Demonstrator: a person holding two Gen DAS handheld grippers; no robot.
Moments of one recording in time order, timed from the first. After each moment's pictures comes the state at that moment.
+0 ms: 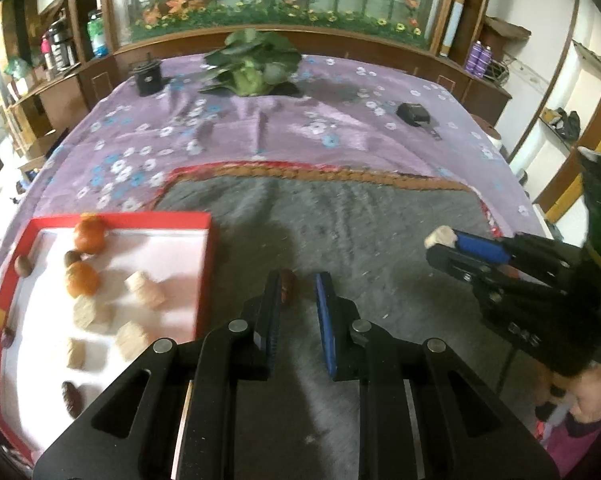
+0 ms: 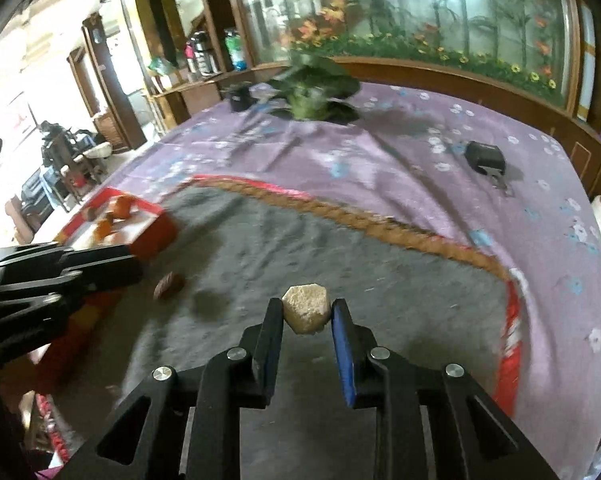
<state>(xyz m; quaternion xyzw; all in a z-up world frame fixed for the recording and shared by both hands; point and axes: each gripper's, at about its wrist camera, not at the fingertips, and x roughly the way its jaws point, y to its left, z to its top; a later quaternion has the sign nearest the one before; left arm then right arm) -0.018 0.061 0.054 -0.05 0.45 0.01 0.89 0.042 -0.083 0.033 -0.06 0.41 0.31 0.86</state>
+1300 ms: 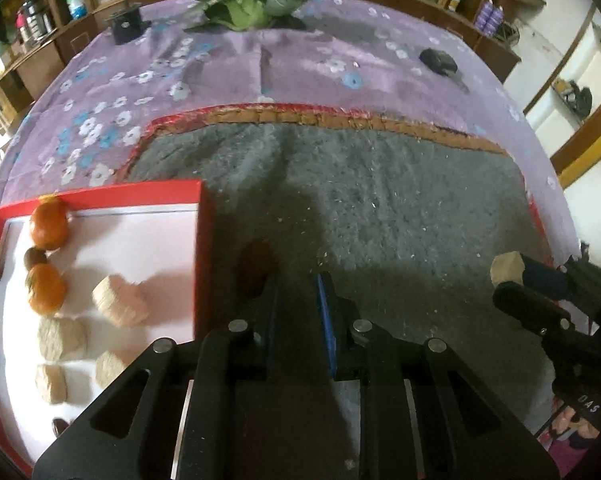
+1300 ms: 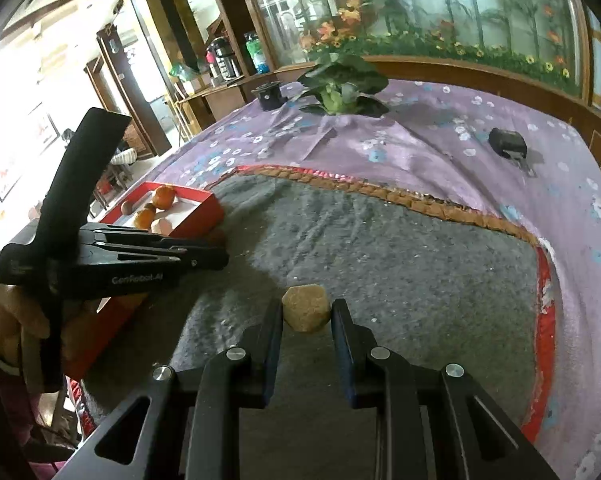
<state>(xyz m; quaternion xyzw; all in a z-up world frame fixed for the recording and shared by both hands) 0.035 0.075 0.009 -0.04 0.54 -0.02 0.84 0.028 -0.090 0.023 -0.02 0.42 0.35 0.84</state>
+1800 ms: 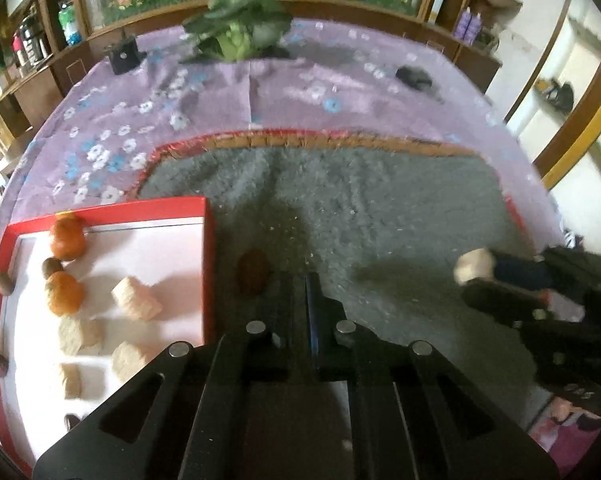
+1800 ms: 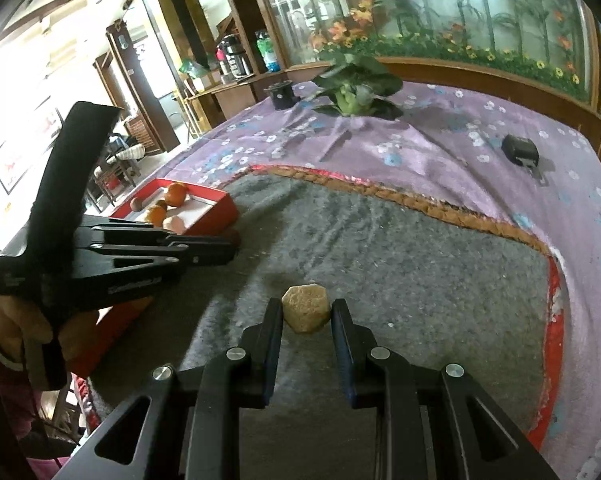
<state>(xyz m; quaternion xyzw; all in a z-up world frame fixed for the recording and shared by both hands) 0.002 0.078 0.038 -0.04 0.49 -0.04 0.87 0.015 -0.073 0.034 -0.04 0.41 0.37 0.83</state>
